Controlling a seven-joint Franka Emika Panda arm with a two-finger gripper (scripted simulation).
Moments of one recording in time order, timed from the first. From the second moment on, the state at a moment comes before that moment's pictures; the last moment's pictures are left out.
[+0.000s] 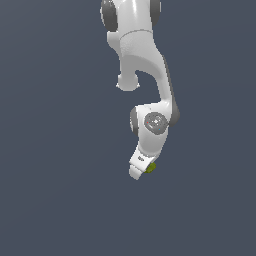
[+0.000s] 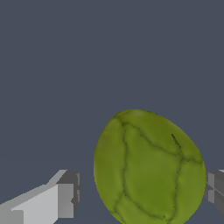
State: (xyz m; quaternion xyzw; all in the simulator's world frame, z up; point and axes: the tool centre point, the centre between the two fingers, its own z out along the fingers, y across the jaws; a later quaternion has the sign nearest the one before) arm 0.058 0.079 0.042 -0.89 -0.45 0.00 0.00
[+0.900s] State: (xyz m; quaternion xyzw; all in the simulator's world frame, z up) arm 0.058 0.080 0.043 -0.89 -0.45 0.00 0.00
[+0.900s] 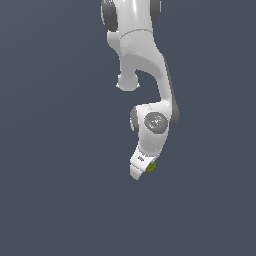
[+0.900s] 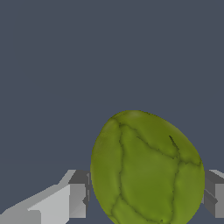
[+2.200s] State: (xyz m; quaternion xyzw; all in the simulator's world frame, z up) arm 0.019 0.156 0.267 -0.89 -0.45 0.00 0.00
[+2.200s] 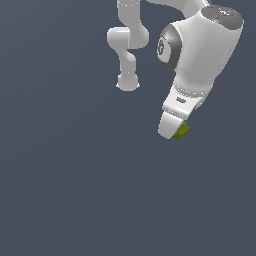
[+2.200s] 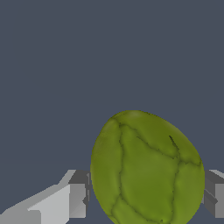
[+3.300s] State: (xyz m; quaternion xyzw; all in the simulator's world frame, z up) arm -0.009 0.226 0.475 -0.89 -0.45 0.00 0.00
